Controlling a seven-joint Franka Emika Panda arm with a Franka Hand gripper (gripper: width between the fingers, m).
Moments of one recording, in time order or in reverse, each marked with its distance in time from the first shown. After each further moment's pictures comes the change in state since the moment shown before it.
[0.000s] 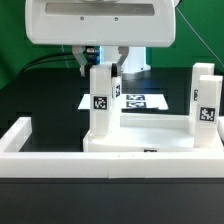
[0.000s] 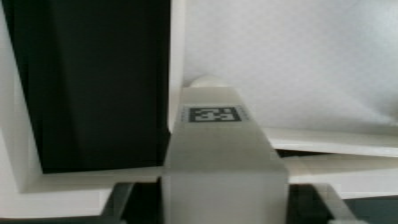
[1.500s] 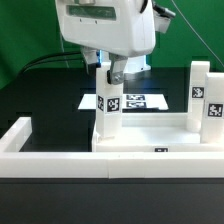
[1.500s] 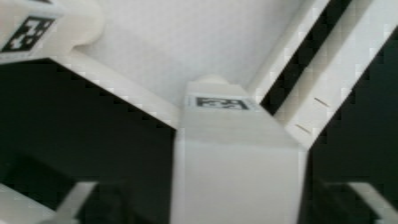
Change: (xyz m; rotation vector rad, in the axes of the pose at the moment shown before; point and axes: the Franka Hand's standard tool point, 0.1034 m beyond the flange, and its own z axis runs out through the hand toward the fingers) arm 0.008 -0.002 0.002 0.077 -0.003 0.800
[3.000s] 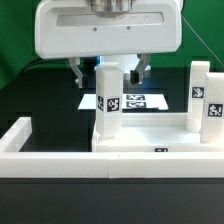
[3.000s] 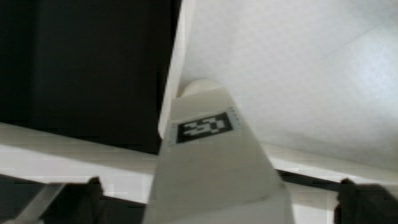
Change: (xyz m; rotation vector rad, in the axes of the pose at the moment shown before) arm -0.009 -0.003 0.011 -0.067 -0.009 -1.176
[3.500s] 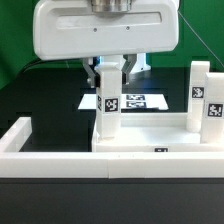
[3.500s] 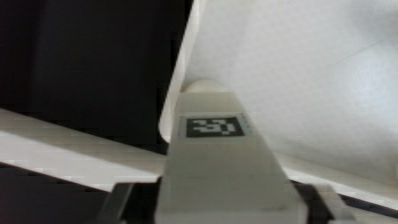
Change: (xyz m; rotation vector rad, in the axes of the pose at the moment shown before) arm 0.000 0.001 0.000 0.000 0.000 -0.048
